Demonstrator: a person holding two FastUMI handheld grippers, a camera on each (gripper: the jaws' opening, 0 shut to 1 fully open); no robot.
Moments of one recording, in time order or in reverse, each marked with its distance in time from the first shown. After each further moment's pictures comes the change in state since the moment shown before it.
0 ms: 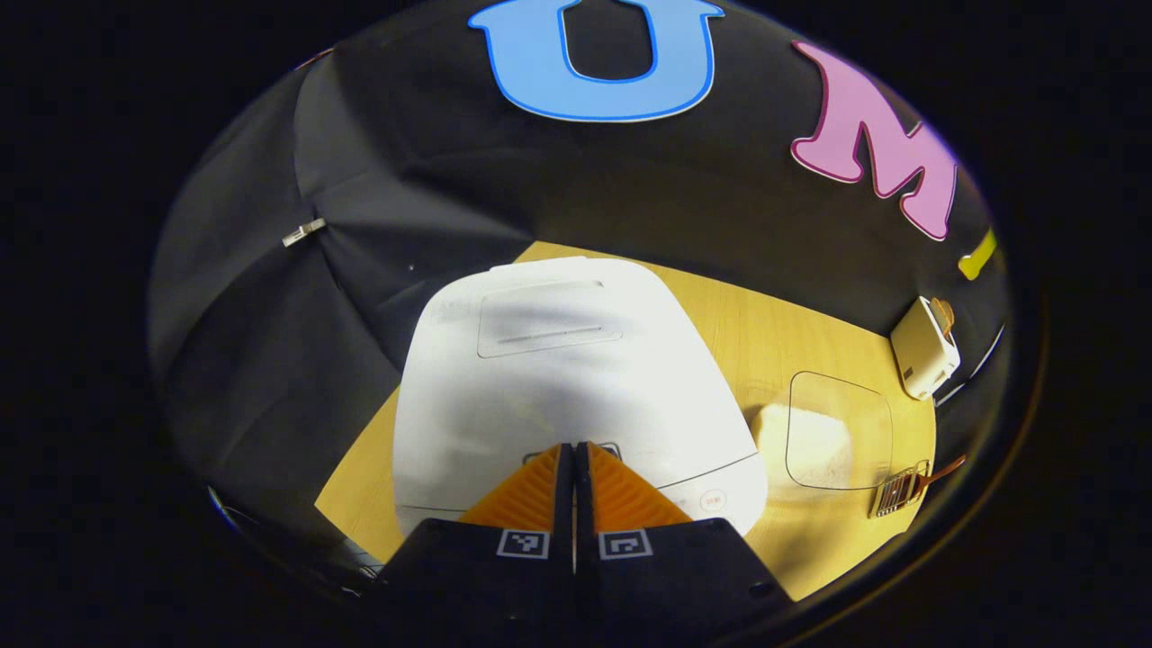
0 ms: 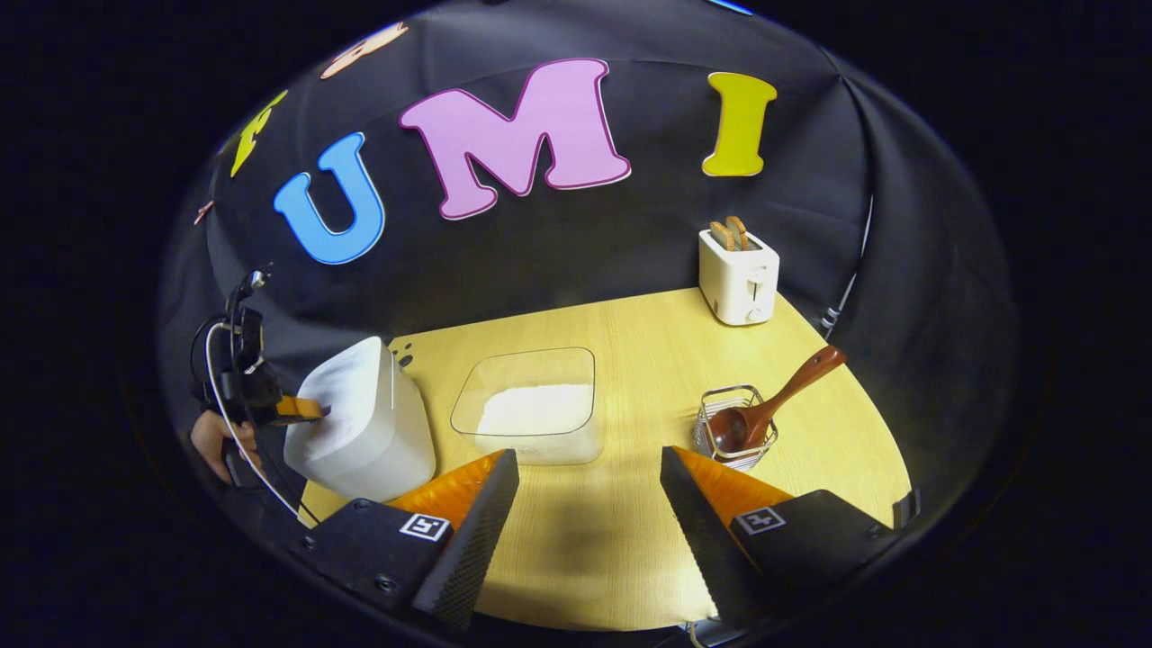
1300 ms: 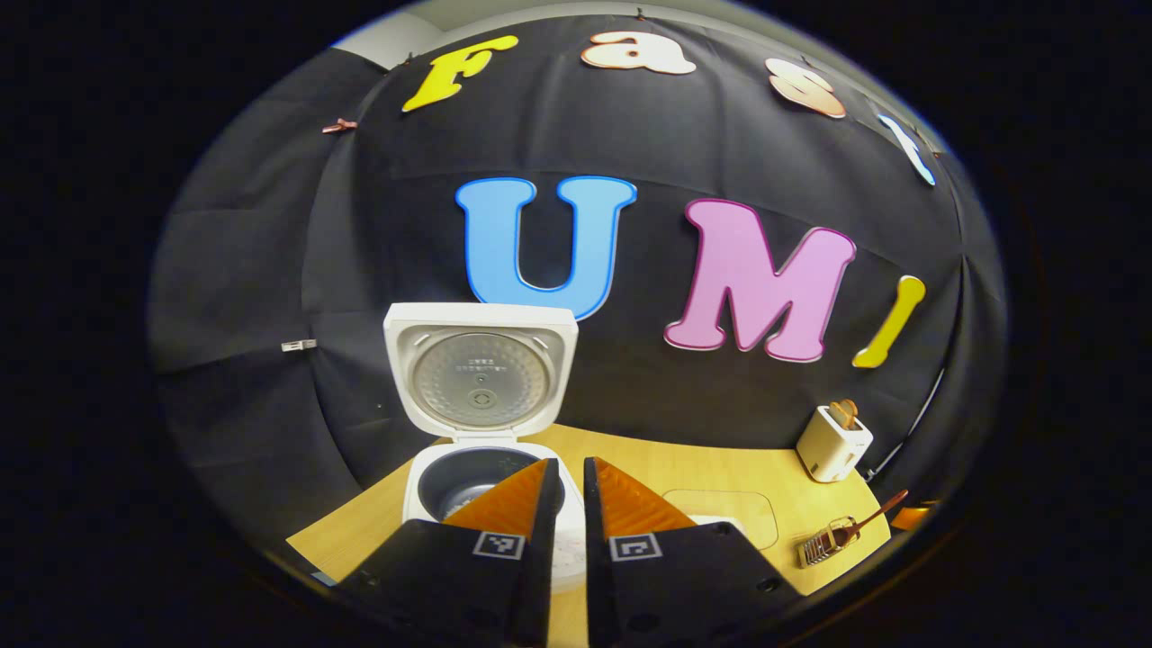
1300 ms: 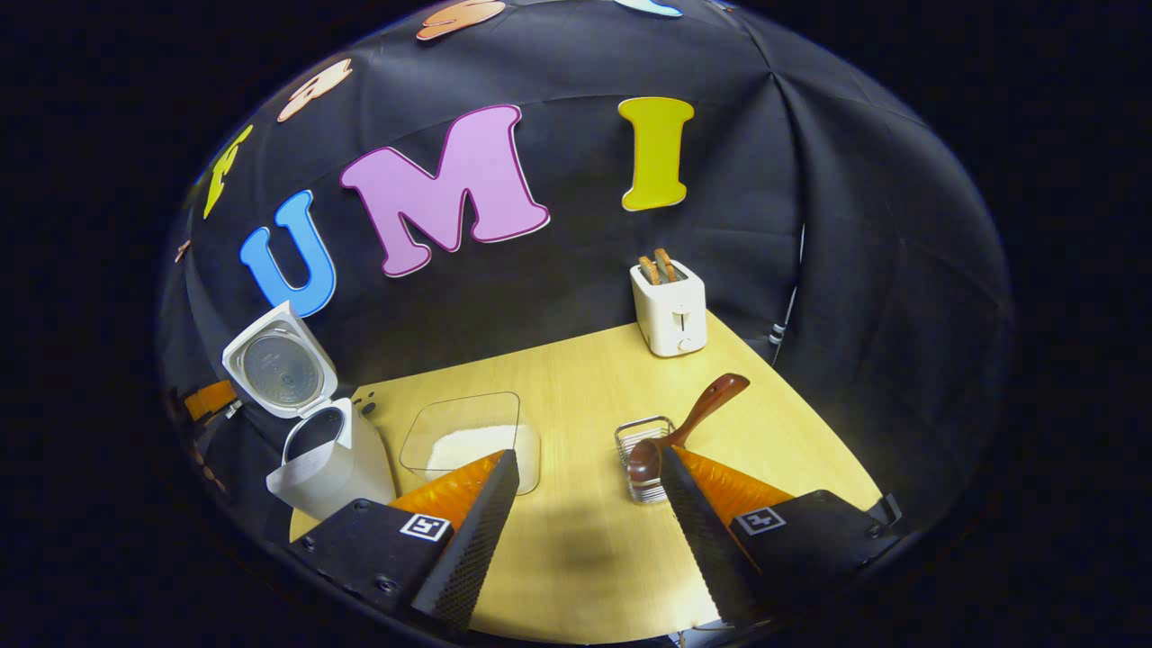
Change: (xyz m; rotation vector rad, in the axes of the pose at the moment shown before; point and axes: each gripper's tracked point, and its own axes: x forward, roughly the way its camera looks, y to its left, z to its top) left arm -0.167 -0.085 0.045 0.045 -0.637 -0.178; right arm -0.021 -0.102 0.032 0.080 -0.142 -0.114
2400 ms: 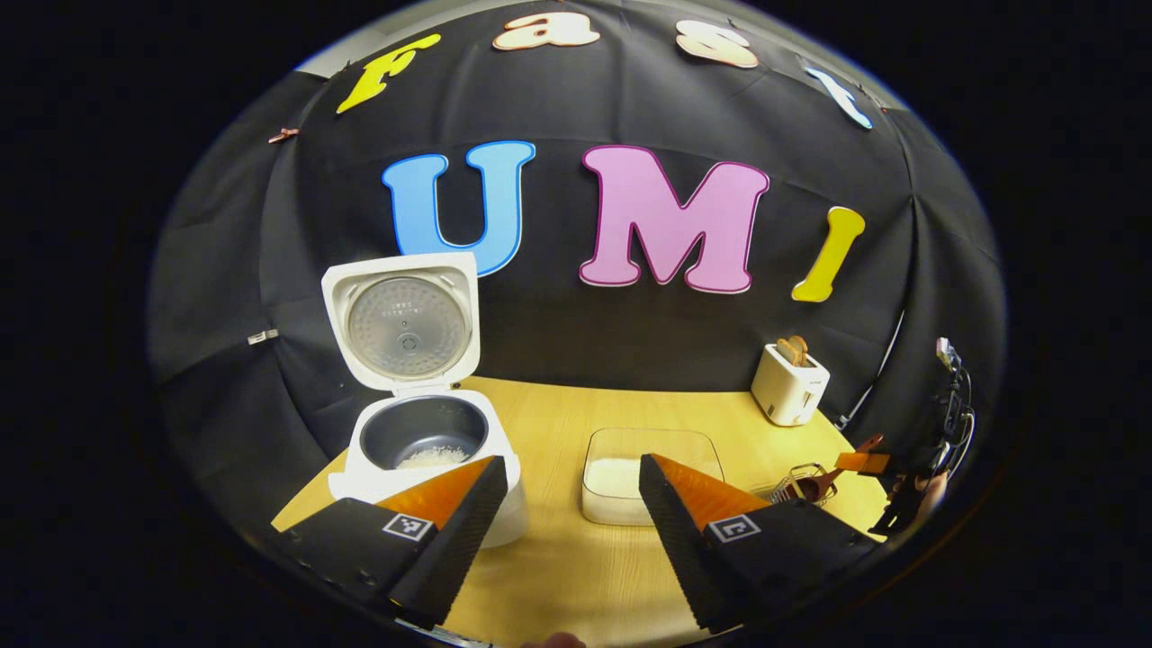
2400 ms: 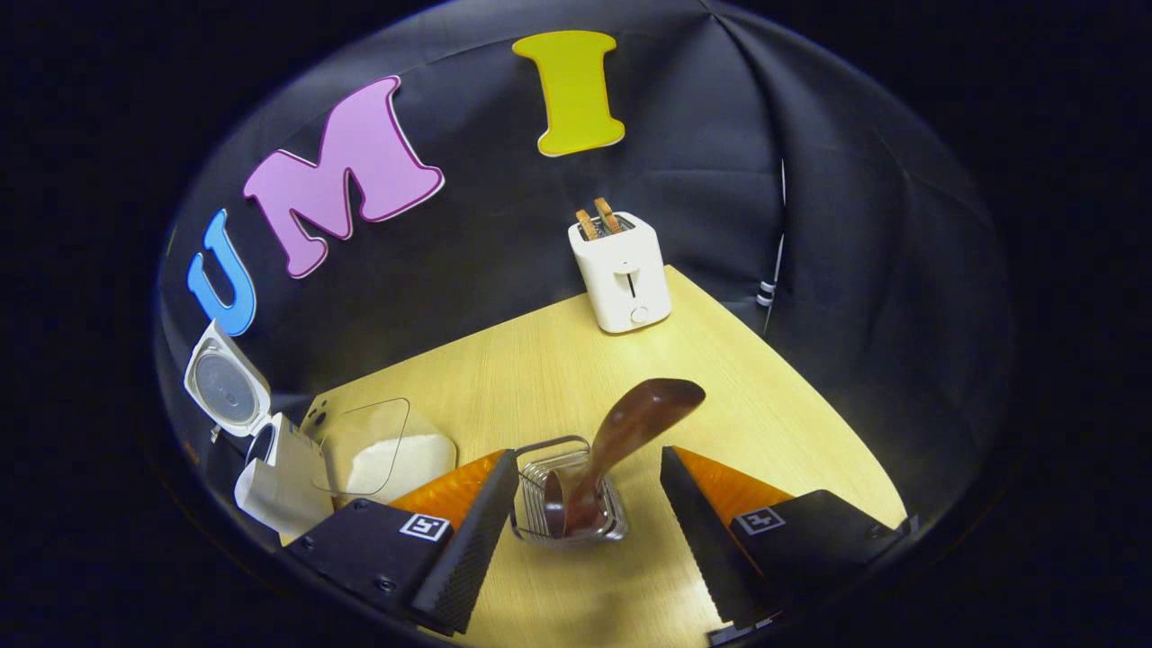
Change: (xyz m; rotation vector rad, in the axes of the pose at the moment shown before) left arm -0.039 -0.079 -0.072 0.089 0.119 -0.067; right arm 0.136 -0.096 -0.036 0.127 0.106 -0.032
